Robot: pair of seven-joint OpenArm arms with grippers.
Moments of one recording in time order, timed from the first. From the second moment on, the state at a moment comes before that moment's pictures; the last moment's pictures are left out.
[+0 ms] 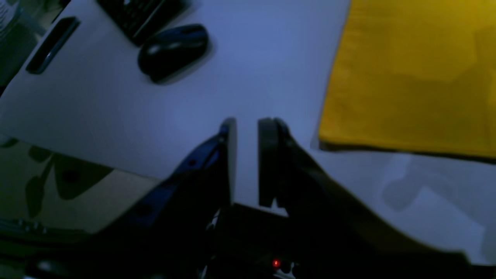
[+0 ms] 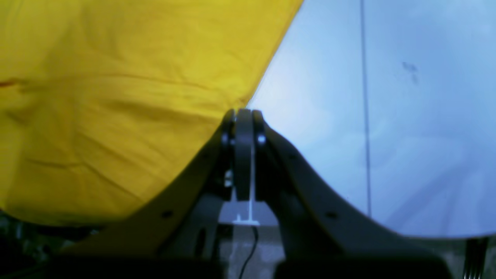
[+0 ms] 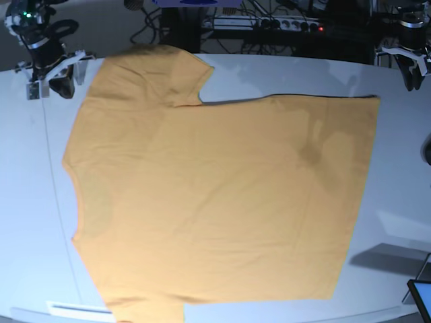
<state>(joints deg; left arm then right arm) 34.5 -7.0 -58.4 99.9 -8.7 -33.3 5.4 -40.1 11.0 22.4 113.5 25.1 20.6 -31.3</state>
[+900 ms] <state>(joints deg) 34.3 -7.1 -58.4 99.9 -8.5 -33.3 5.4 -32.0 13.7 33.7 106.5 60.9 29.1 -61.9</state>
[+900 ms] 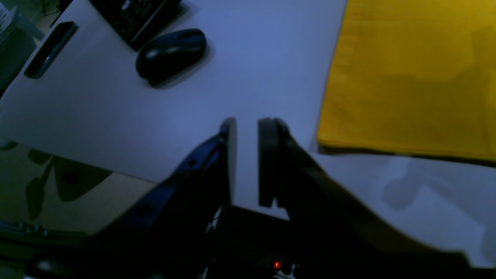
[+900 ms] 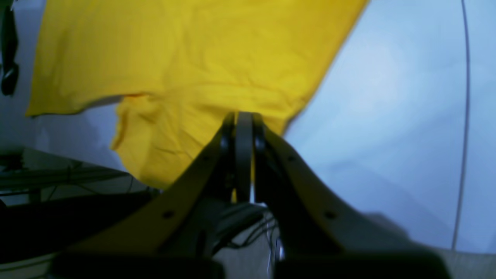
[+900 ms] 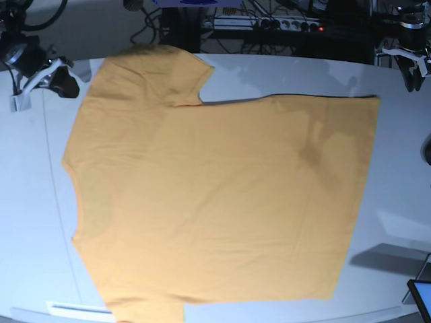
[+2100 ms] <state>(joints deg) 34.3 -7.1 -58.4 99.9 -8.4 -33.3 5.4 -29.7 13.2 27.2 99.1 60.9 33.3 -66.0</state>
